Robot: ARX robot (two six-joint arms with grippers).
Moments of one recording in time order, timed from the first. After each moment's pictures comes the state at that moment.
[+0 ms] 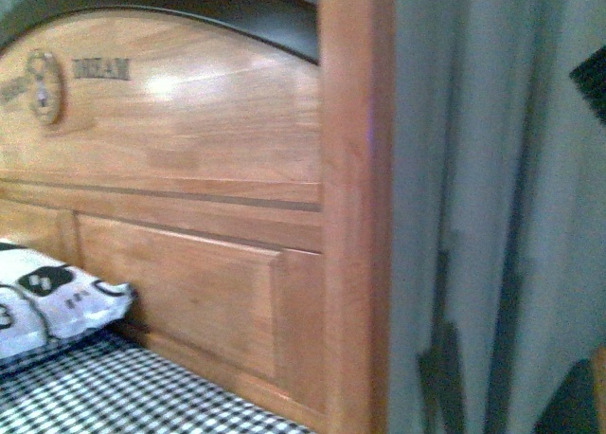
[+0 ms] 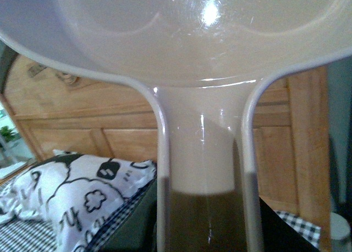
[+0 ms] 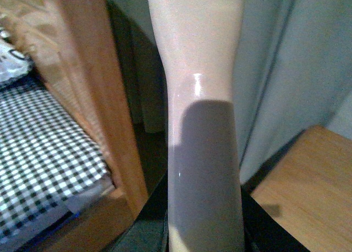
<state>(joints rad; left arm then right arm) -0.26 0.48 0.52 0.13 -0.08 0.31 -0.11 0.93 0.45 0.36 -0.40 -0.04</state>
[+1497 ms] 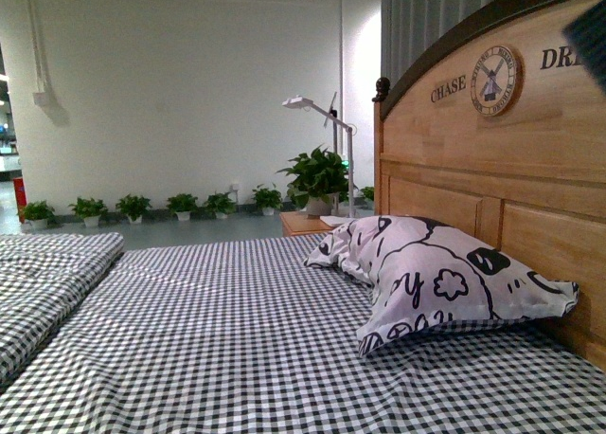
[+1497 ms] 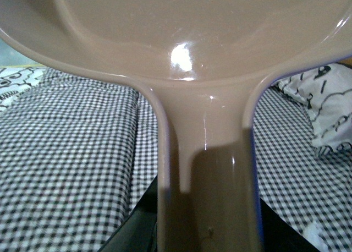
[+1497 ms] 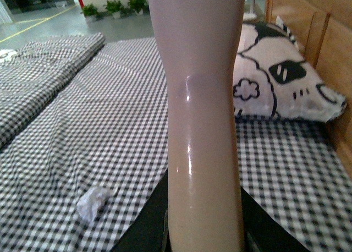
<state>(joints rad) 0.33 0.68 0.86 -0.21 0.30 0.05 -0.23 1.06 0.67 0.29 -0.67 0.03</state>
